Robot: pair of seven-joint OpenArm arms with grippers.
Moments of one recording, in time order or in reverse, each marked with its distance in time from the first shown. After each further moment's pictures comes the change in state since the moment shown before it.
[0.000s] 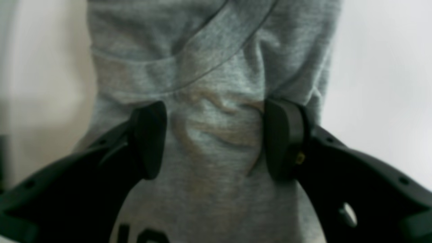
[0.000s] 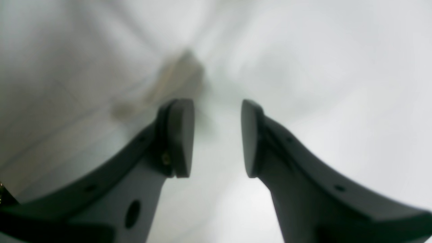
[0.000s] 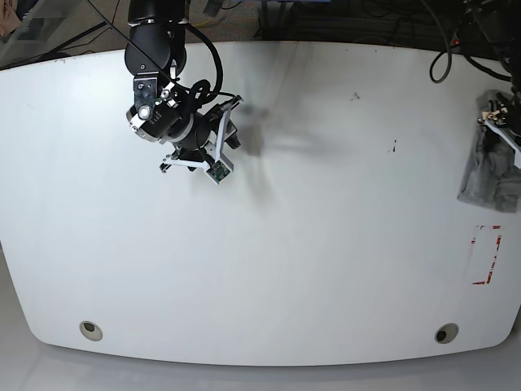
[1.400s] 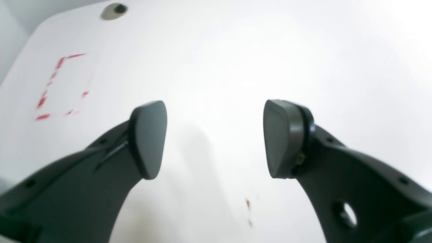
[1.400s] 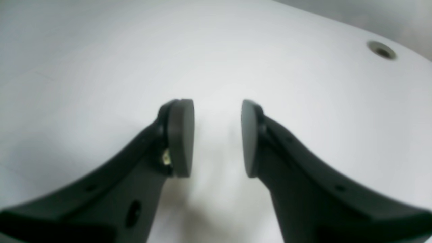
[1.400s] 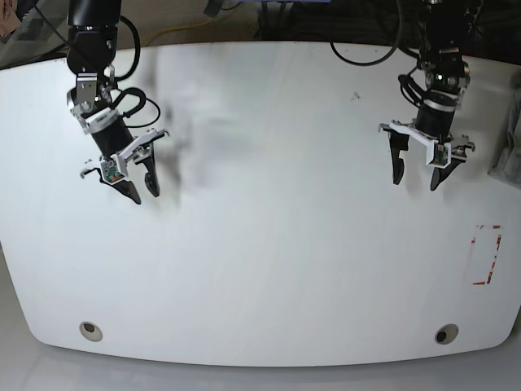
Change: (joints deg) left arm 13.4 21.1 20.2 30.8 3.6 16.1 -26.4; right arm -6.4 19.7 8.5 -21.5 -1.0 -12.9 69.3
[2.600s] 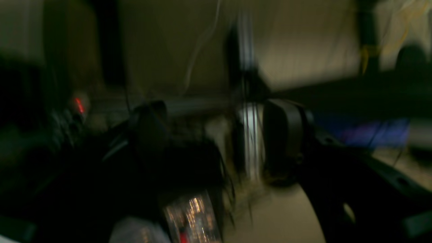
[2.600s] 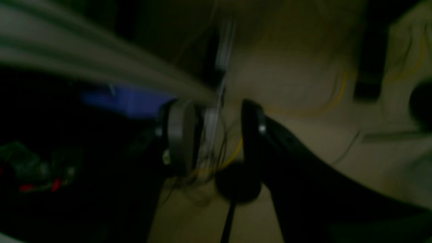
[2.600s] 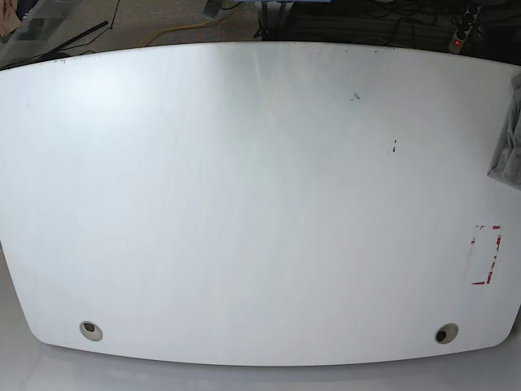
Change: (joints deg) left arm 42.1 7.1 2.8 -3.9 -0.8 0.4 -0.5; right arm -52.5 -8.3 -0.2 0.4 1.4 -2.6 8.3
